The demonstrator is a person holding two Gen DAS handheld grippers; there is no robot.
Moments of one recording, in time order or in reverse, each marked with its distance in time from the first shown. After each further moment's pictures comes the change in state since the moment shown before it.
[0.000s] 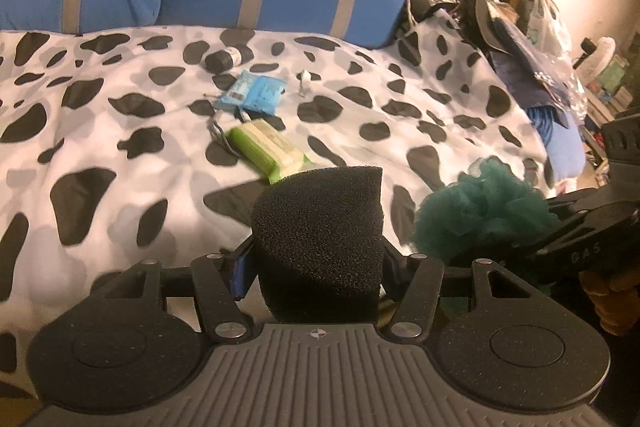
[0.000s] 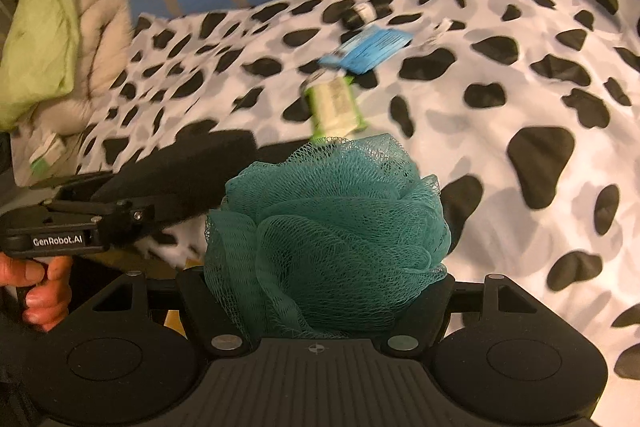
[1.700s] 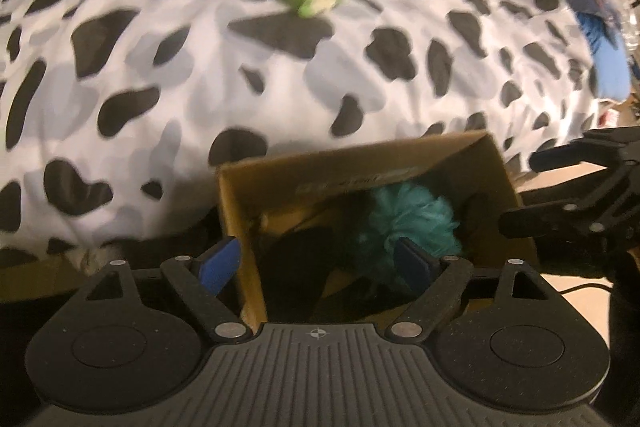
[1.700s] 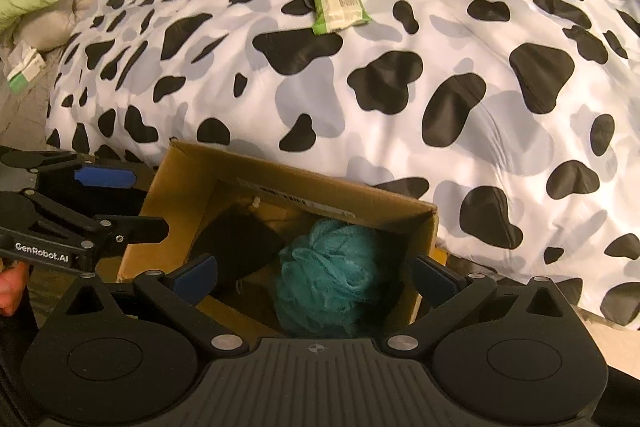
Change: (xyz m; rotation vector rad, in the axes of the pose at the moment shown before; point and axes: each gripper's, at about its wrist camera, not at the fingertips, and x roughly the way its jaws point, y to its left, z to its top) left arm 0.015 -0.008 -0.062 -0.085 0.370 0.137; right arm 0.016 0.013 -0.049 -0.061 0.214 -0.108
